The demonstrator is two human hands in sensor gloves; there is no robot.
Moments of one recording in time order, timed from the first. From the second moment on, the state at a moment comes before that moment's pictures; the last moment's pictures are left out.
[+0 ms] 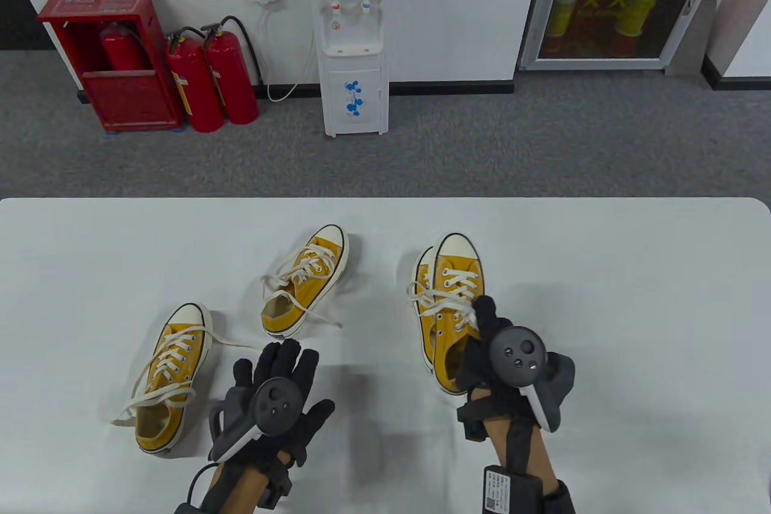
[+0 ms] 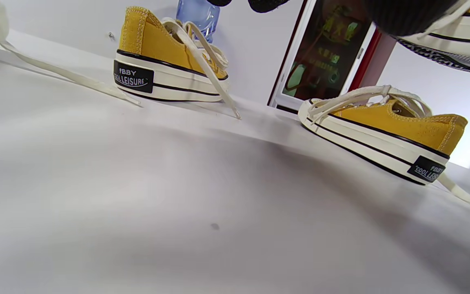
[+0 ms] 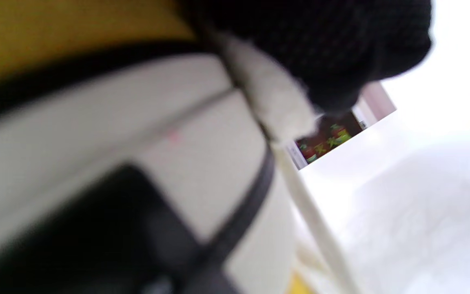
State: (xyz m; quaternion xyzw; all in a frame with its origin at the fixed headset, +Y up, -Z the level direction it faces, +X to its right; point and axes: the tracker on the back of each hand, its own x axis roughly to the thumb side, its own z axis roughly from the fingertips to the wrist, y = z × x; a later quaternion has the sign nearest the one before) left_hand -0.195 -0.743 -0.274 -0.05 -0.10 0.14 0.98; right_hand 0.162 -0.664 -0.307 -0.09 -0.16 0.94 0.27
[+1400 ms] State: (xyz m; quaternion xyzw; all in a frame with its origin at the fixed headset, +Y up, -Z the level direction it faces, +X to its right) left_hand -0.195 -0.745 -0.275 -0.06 -0.10 0.14 0.98; right_hand 0.244 -0.736 -0.360 -0.16 -0.04 0.96 0.22
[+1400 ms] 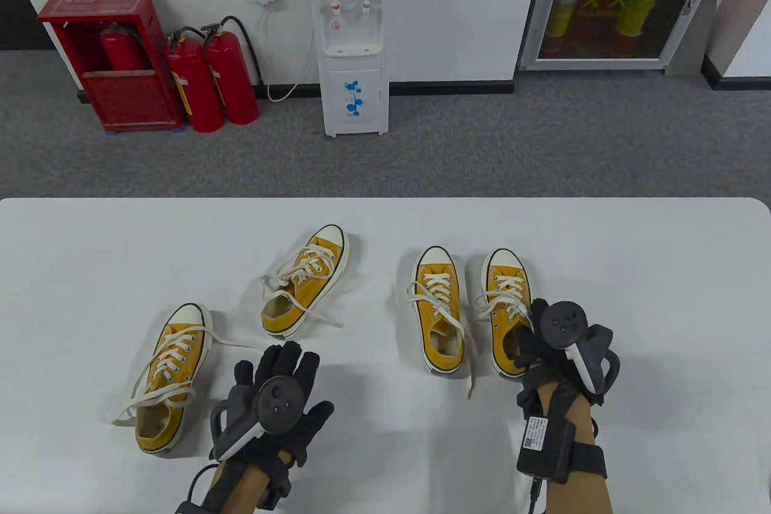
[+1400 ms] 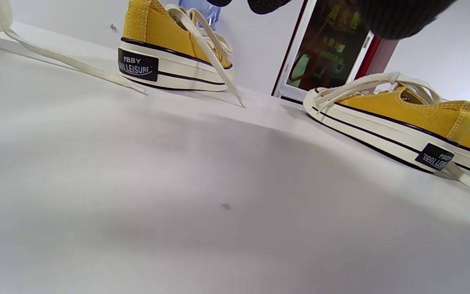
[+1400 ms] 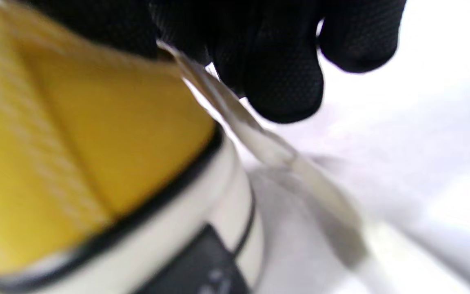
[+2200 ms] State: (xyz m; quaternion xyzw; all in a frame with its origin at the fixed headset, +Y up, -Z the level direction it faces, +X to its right) left_hand -0.194 -0.743 -0.274 -0.05 -0.10 0.14 0.98; right_hand 0.125 -0.698 -0.271 0.08 -0.11 0.98 0.15
